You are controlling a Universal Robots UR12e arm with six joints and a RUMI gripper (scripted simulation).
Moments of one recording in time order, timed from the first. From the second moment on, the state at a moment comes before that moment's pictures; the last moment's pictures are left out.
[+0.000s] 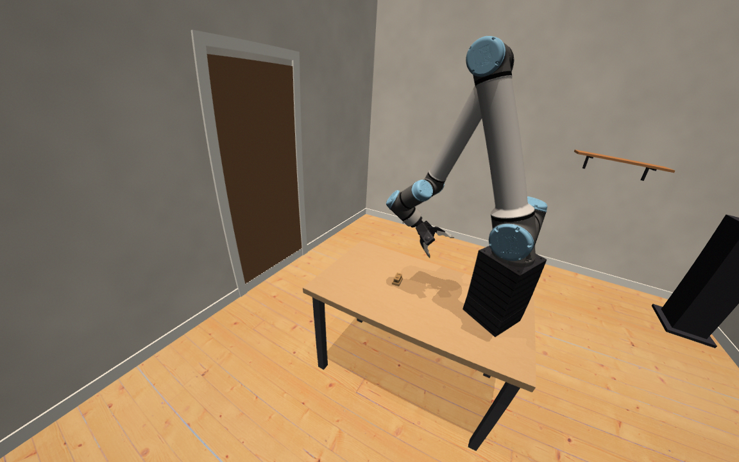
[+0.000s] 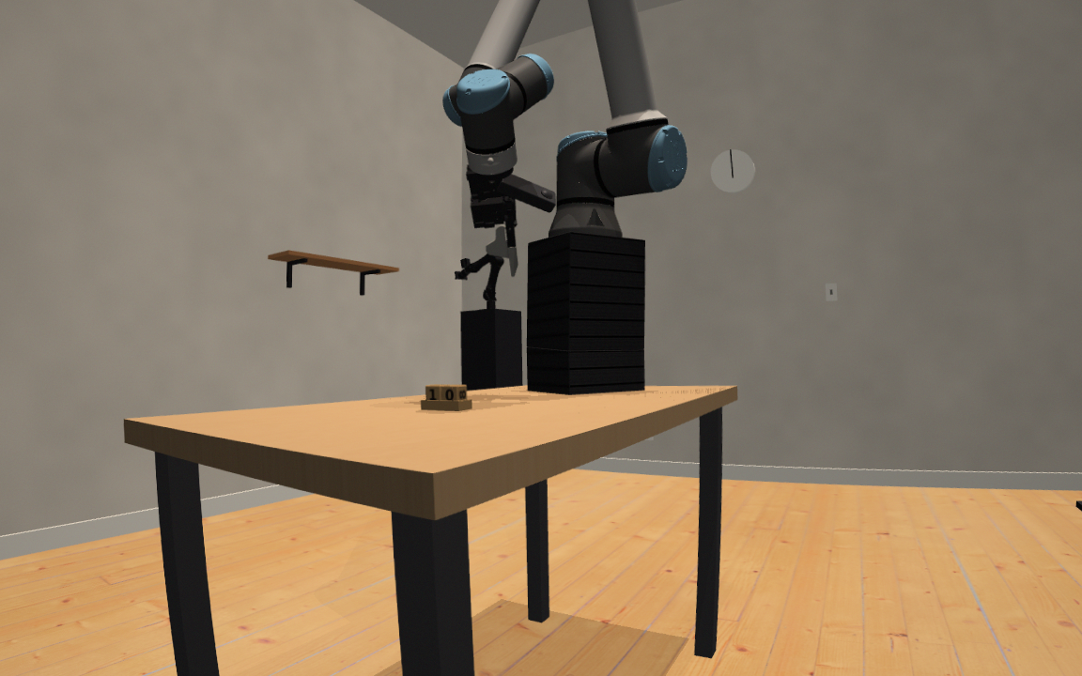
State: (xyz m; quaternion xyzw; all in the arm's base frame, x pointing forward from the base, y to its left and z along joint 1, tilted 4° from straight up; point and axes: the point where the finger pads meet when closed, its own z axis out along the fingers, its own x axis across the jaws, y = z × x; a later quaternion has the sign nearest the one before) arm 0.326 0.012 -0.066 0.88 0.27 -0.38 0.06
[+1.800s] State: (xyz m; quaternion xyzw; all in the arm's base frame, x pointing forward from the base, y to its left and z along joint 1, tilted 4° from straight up) arm 0.450 0.020 -0.169 0.98 0.15 -0.16 0.00
